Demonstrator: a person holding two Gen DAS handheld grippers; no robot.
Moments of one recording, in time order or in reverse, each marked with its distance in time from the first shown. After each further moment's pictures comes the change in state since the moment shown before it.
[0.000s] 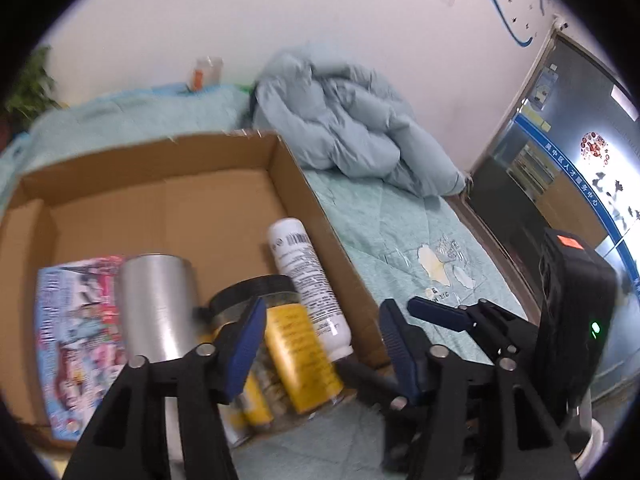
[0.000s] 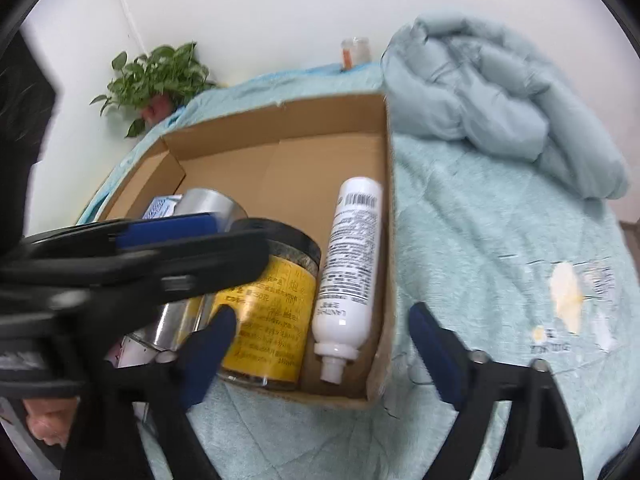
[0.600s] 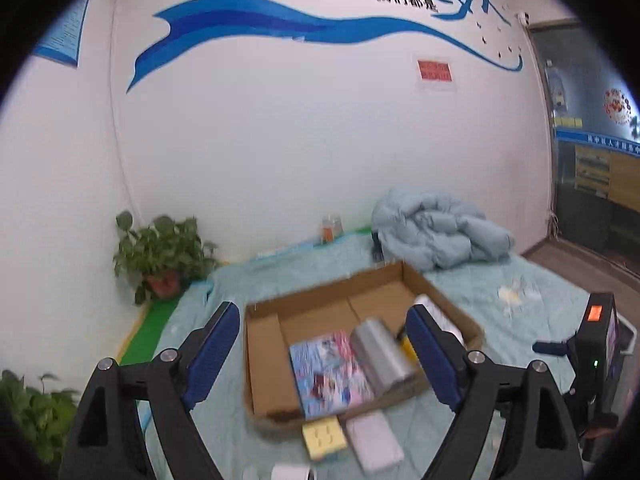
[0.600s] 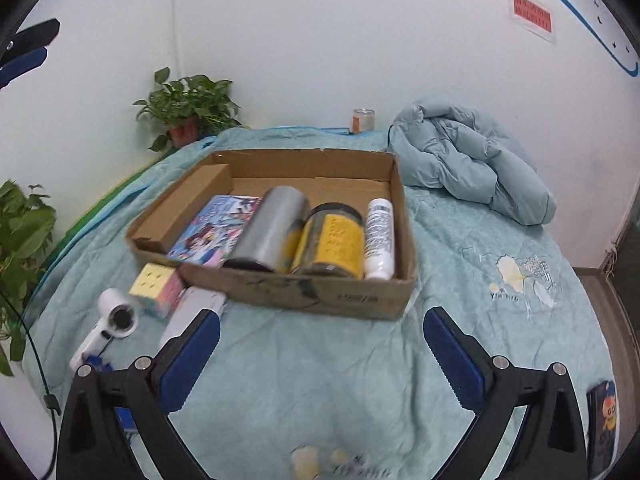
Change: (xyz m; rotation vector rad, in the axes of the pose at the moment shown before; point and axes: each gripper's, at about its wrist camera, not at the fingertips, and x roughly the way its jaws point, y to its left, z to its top) left arm -0.278 -0.018 -0.085 0.270 -0.402 0.462; right arm -0.136 0.116 -0.130 -0.099 -0.227 -0.122
